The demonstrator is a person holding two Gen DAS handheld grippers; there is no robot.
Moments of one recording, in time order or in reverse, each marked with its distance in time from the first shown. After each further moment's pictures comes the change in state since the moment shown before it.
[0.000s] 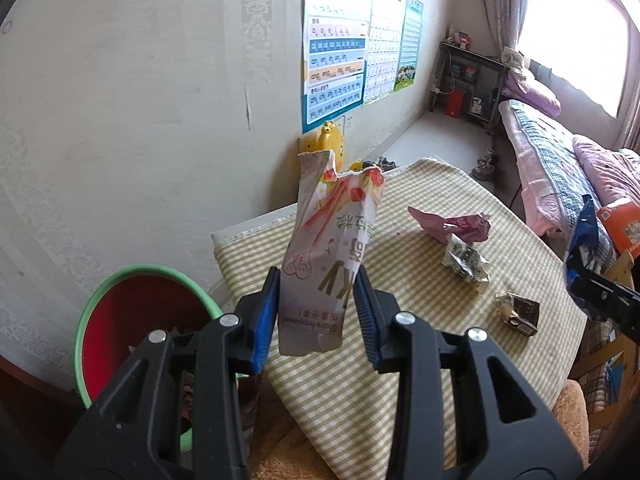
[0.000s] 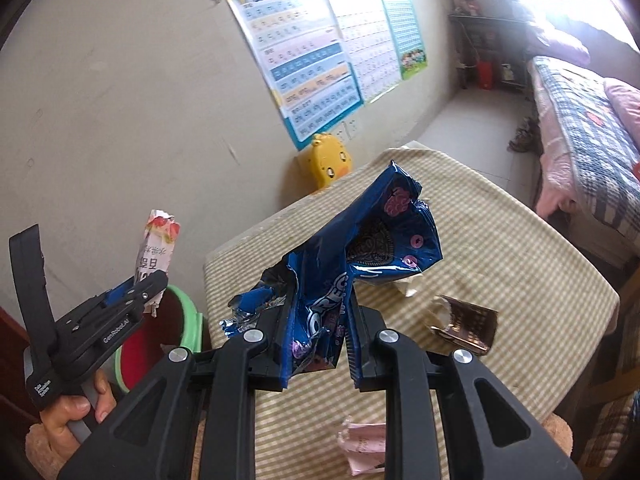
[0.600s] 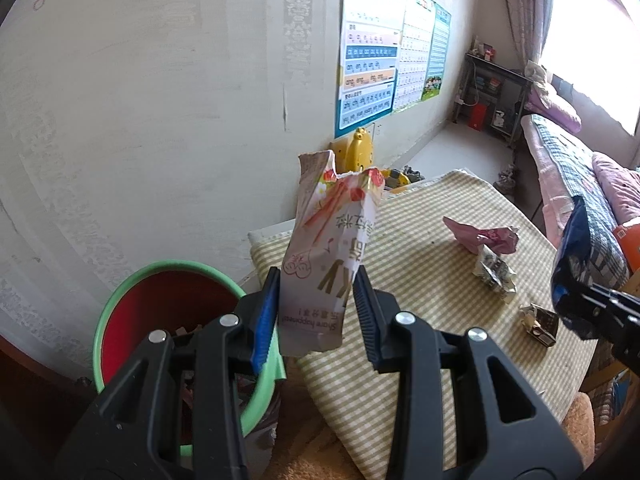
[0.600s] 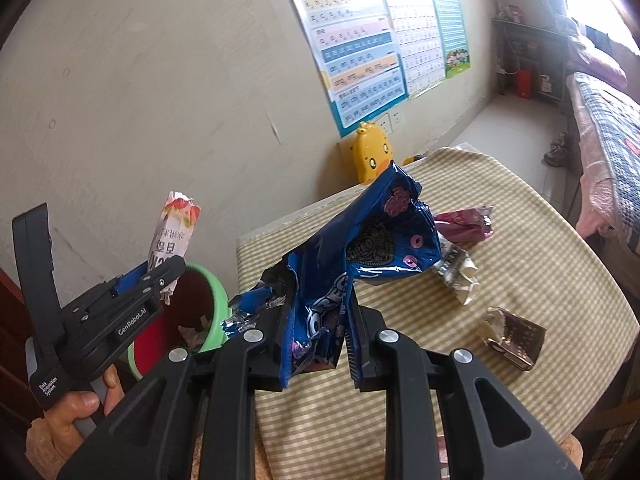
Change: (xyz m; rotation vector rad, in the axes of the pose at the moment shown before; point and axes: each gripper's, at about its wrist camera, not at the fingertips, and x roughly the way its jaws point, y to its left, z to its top) left arm -0.003 0.038 -0.002 -0.057 -0.021 0.064; right arm 0.030 0.054 0.005 -0.107 0.054 0.069
